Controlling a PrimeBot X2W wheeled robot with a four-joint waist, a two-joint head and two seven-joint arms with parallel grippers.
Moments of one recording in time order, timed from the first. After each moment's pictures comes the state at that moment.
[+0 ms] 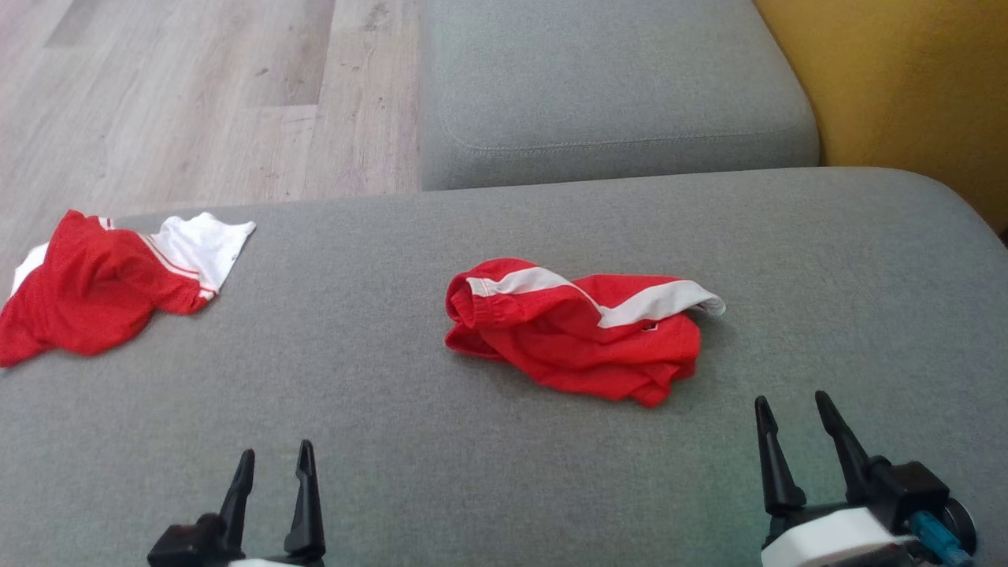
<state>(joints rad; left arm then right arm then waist) 0.09 0.28 -0.42 0.21 -0.62 0.16 -0.25 0.10 -0.04 0.03 0.27 0.10 0.12 -0.25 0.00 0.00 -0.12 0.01</state>
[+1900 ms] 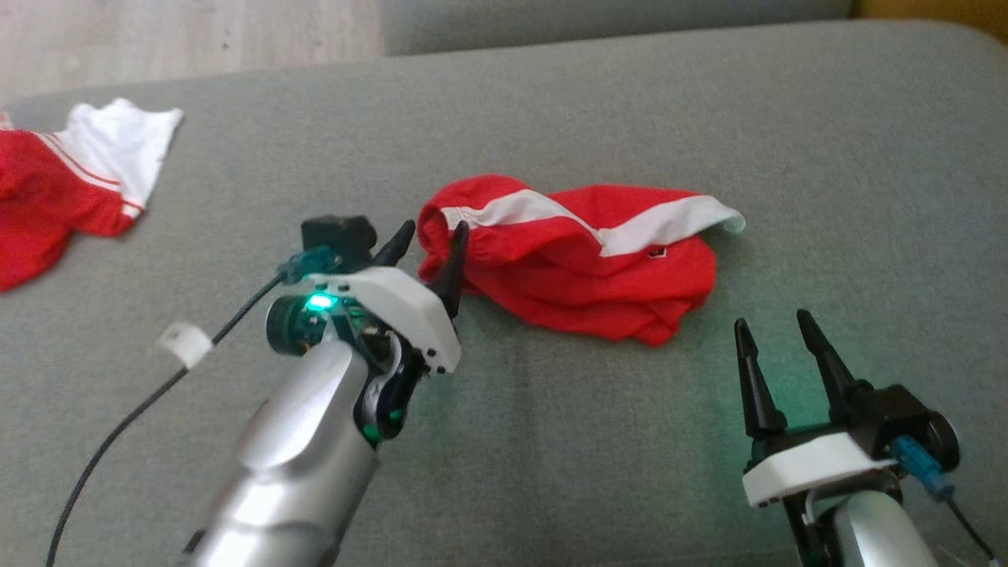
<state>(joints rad) -0.57 0.05 -0.53 0.56 -0.66 0.02 0.17 -0.05 -0.04 0.06 0.30 0.06 0.12 -0.25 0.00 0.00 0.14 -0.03</state>
